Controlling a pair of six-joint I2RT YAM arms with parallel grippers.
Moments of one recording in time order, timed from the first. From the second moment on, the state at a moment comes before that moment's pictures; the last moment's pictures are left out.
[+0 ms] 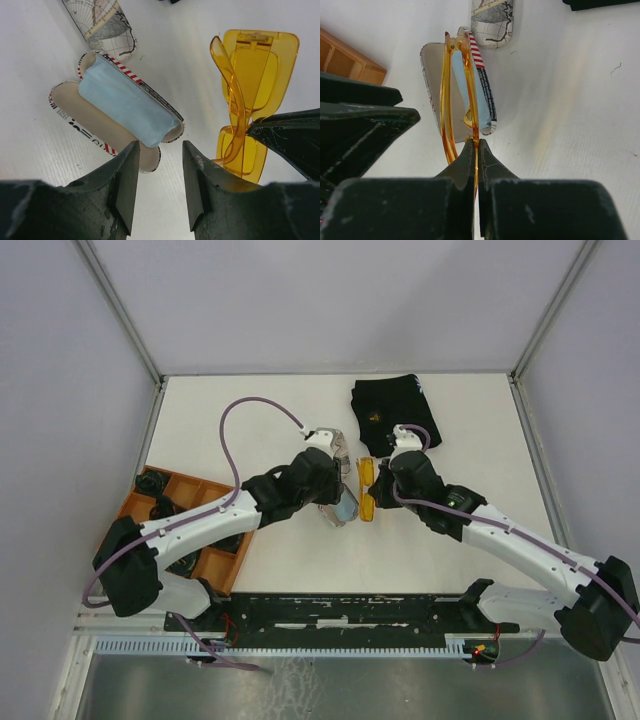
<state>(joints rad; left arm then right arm) -0.91 1.38 1.03 -0.30 -0.29 -0.56 0.76 1.12 0.85 -0.36 0.21 0.58</state>
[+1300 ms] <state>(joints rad) -0.86 1.39 0.93 -0.33 -0.42 -0.66 0.76 1.05 0.86 -0.45 0.33 0.62</state>
